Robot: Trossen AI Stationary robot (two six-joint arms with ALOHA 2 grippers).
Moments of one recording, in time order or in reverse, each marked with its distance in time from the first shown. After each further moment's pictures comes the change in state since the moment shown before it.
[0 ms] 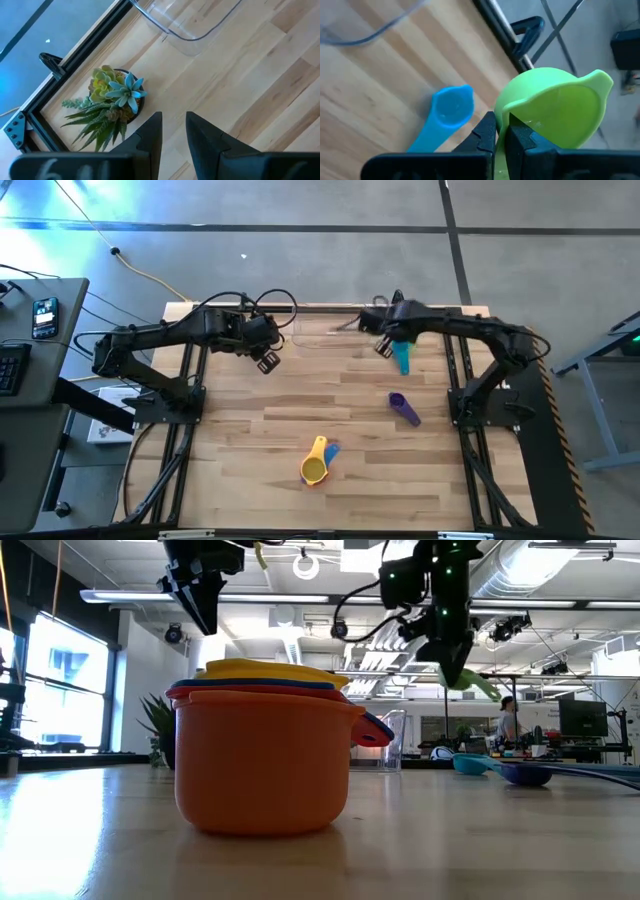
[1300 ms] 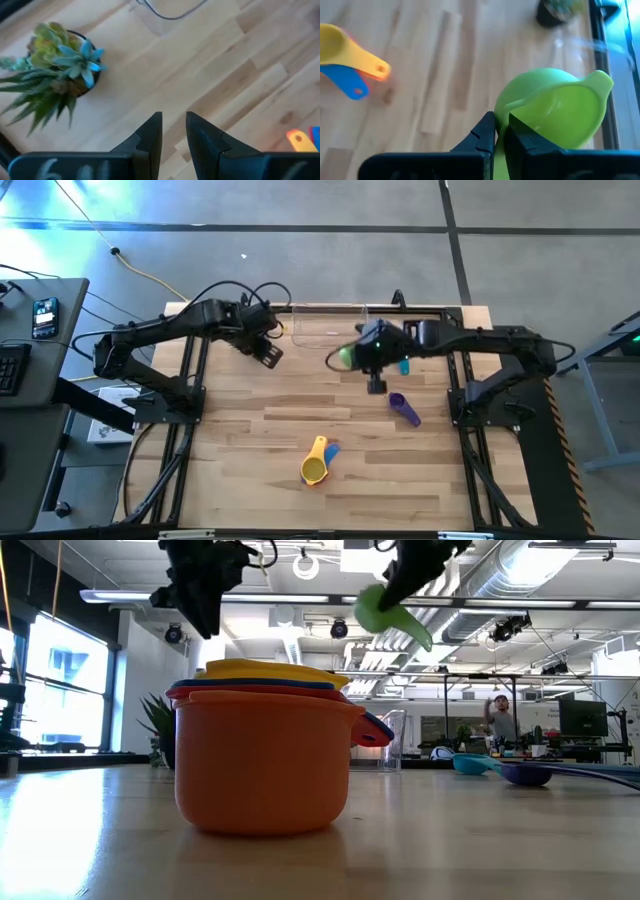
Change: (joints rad) left arm 0.104 0.000 0.000 0.017 0.305 -0.146; right arm 0.305 -0.173 0.000 0.446 -0.602 -0.574
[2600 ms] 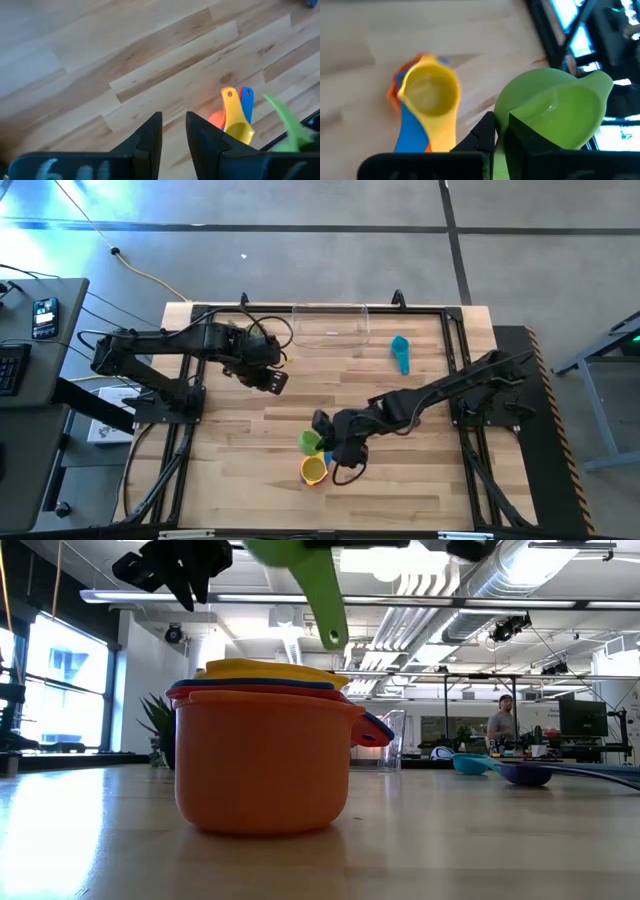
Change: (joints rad) left arm -0.258 0.000 0.000 -0.008 0.151 -0.507; right arm 0.437 0.306 0.000 0.470 -0.016 -0.652
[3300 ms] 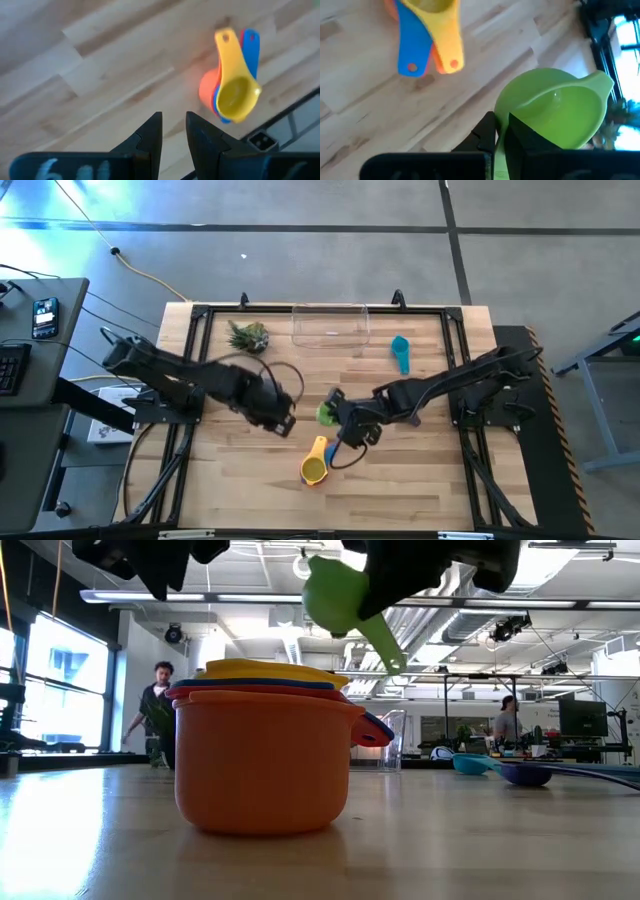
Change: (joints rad) left arm -0.333 0.142 0.000 0.103 -0.031 -0.236; right arm -0.058 -0.079 0.000 -0.314 0.222 0.129
